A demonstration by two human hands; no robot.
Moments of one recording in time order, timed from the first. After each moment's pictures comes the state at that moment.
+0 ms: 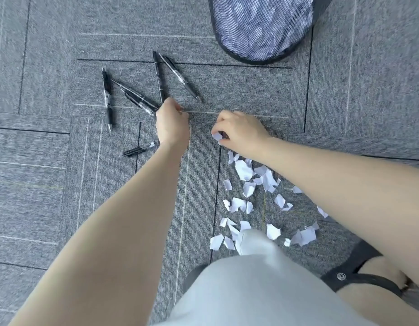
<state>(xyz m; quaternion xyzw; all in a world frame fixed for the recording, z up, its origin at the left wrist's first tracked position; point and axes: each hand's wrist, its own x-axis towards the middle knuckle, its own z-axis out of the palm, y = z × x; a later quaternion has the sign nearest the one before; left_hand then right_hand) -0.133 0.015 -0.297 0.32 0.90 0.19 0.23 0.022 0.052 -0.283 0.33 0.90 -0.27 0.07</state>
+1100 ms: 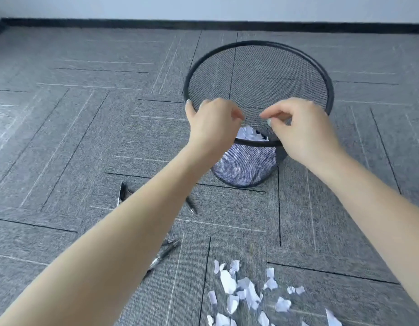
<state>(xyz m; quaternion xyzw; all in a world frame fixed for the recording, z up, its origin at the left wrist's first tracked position) -0.083 0.167 -0.072 0.58 0.78 0.20 0.10 0.063 0.194 -0.070 0.49 0.80 -0.18 -0.28</state>
